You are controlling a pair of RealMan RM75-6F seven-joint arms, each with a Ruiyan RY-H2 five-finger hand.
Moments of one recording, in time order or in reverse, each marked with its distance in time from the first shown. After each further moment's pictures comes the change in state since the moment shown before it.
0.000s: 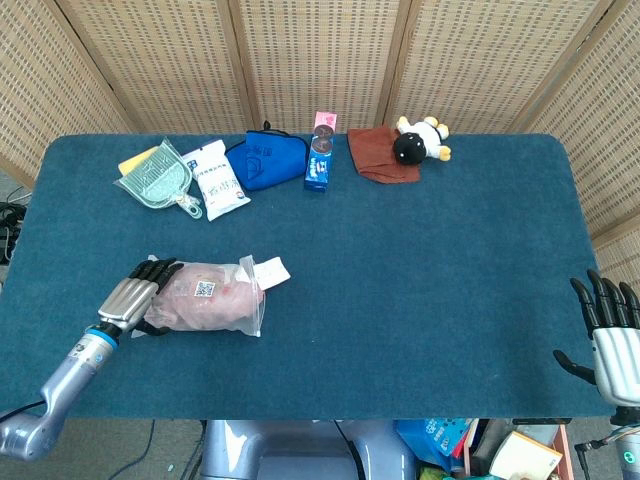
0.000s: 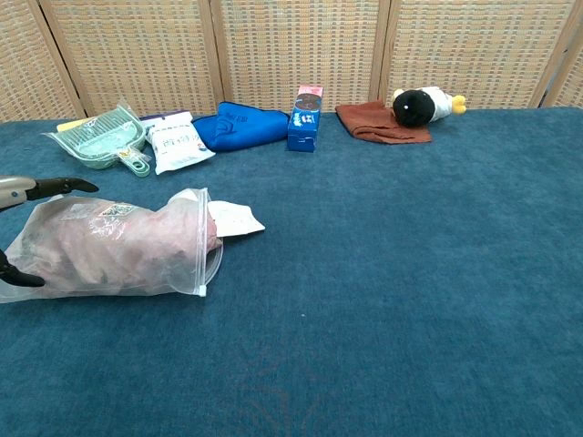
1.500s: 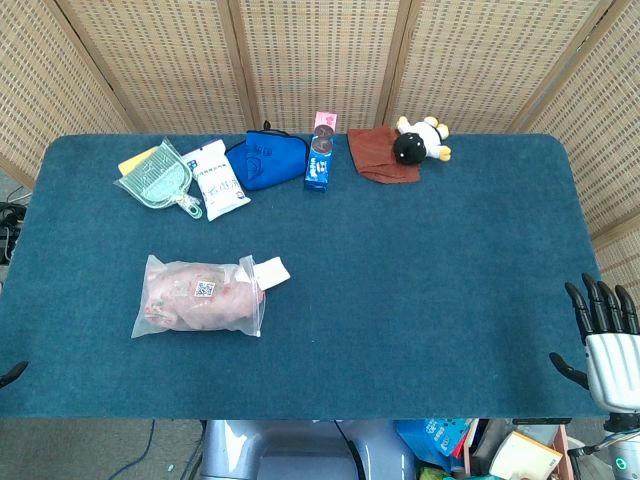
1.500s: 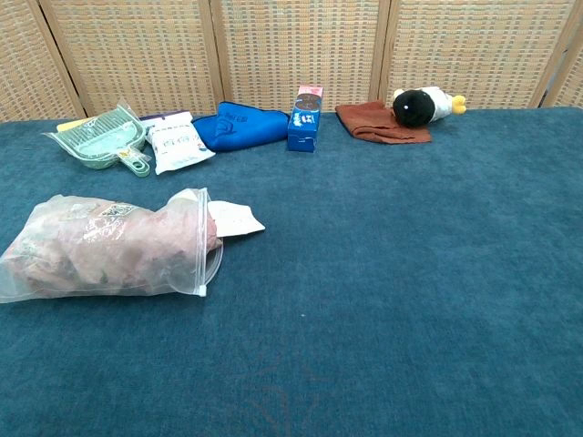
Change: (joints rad) left arm 0.526 0.298 0.067 -0.181 0.124 0.749 -0.169; right arm -0.011 -0.029 -0.017 -0.002 -0.040 0.057 -0.072
